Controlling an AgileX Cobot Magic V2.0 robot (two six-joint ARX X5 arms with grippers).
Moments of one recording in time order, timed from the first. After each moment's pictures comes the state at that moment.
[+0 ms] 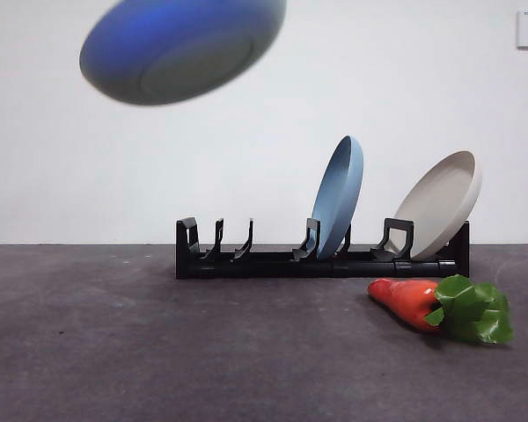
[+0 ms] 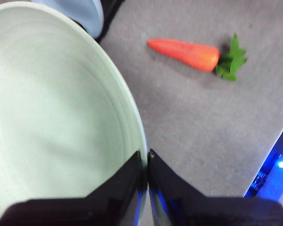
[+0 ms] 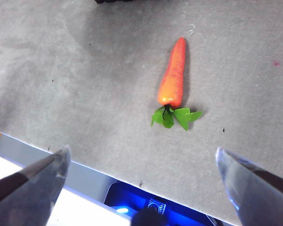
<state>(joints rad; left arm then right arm) -0.92 1.55 1.73 -1.19 -0.23 0.17 0.07 0.80 1.08 -1.18 -0.44 -0.03</state>
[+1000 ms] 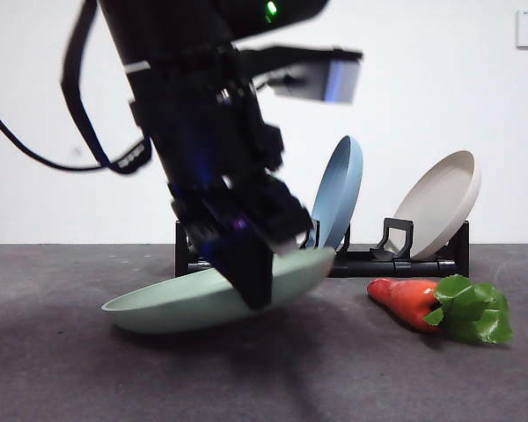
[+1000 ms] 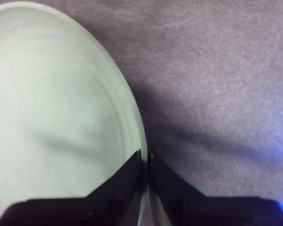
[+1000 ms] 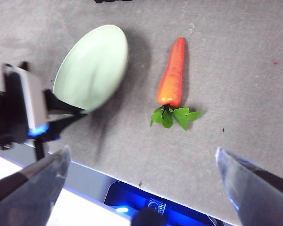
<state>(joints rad) -1.03 1.64 1.01 -0.45 -0.27 0.20 0.07 0.81 1.08 -1.18 -0.44 -0.03</state>
